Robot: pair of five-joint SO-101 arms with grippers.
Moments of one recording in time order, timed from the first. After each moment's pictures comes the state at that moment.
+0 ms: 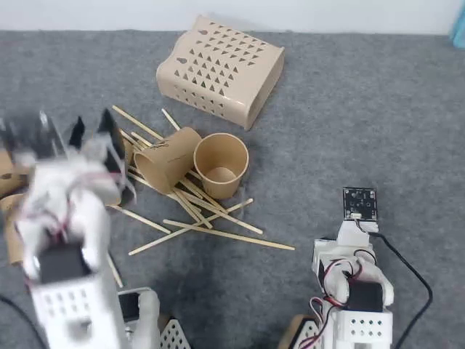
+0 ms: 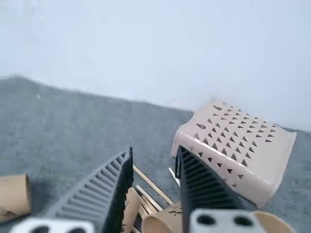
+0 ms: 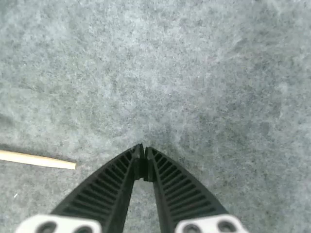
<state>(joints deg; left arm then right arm) -16.3 -57.7 37.1 56.5 10.4 -1.5 -103.1 95.2 74.8 -1.5</state>
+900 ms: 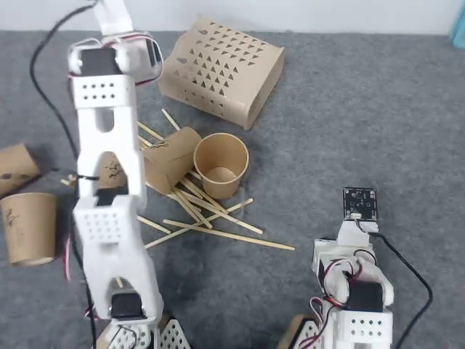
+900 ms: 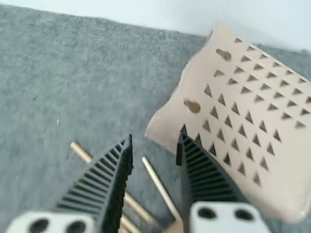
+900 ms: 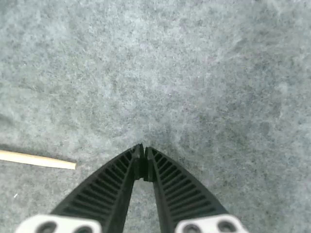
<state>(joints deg) -9.6 42.4 -60.4 78.5 11.2 -1.5 -103.1 95.2 74.8 -1.5</state>
